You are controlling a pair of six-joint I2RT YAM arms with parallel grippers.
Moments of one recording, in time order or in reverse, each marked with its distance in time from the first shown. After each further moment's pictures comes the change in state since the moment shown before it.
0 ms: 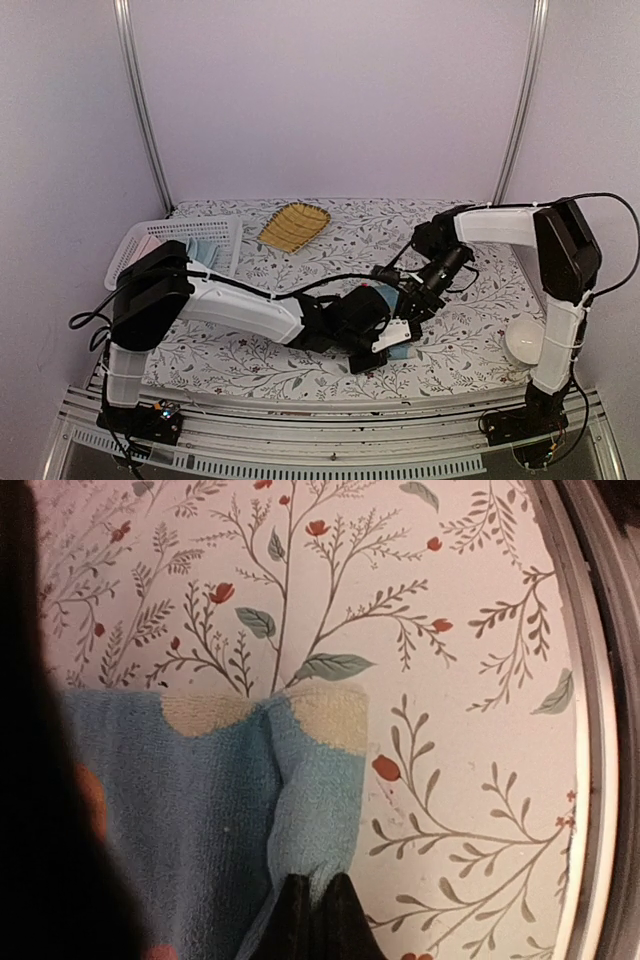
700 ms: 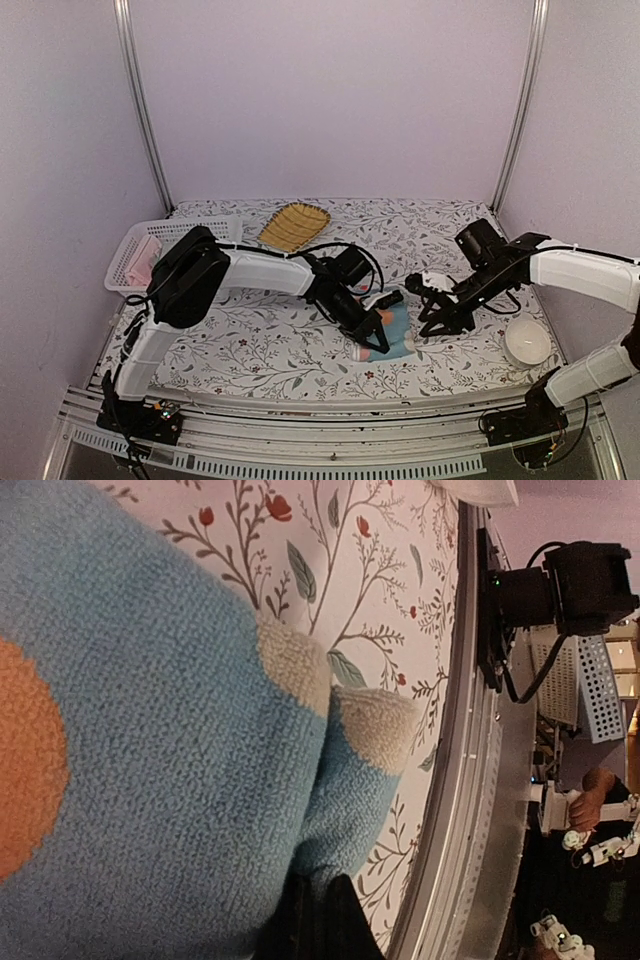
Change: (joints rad) left arm 0.263 0.256 0.355 -0.336 0.816 -0.536; right arm -0.005 -0.642 -0.483 0.479 0.296 0.211
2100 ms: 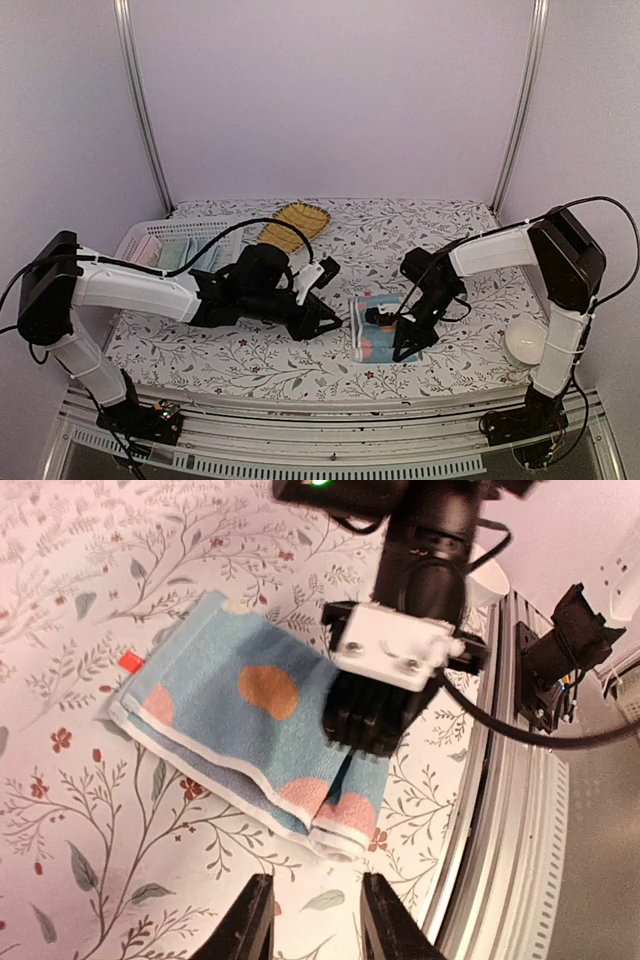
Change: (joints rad) left arm 0.000 -0.740 -0.813 0.525 -0.469 0.023; right arm 0.132 0.528 0.166 -0.017 -0.004 -0.104
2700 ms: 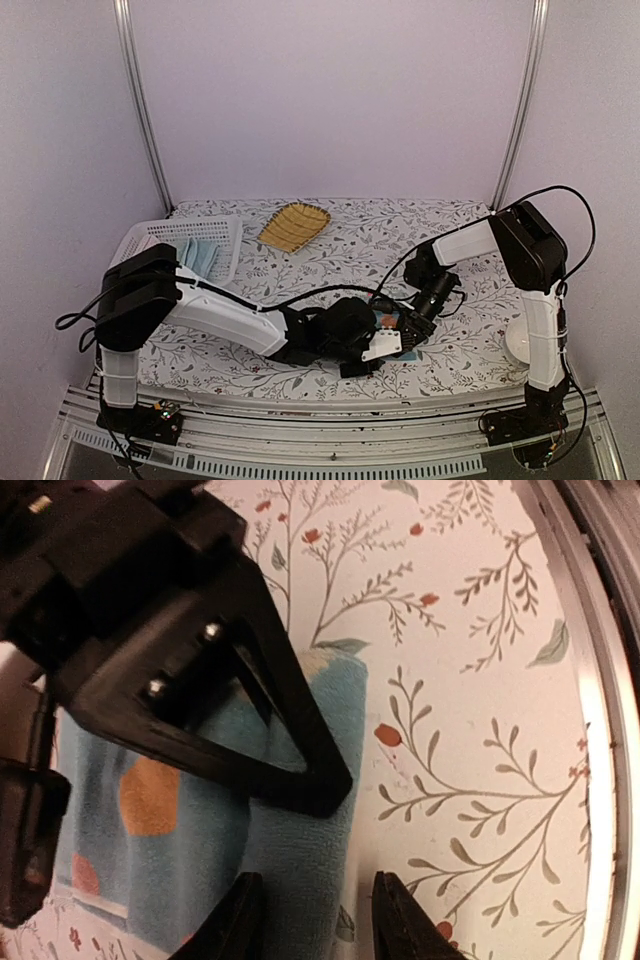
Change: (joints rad) left arm -0.285 0.388 0.293 -0.002 -0.426 0.625; right arm -0.122 0.337 0.272 -0.407 -0.275 -0.089
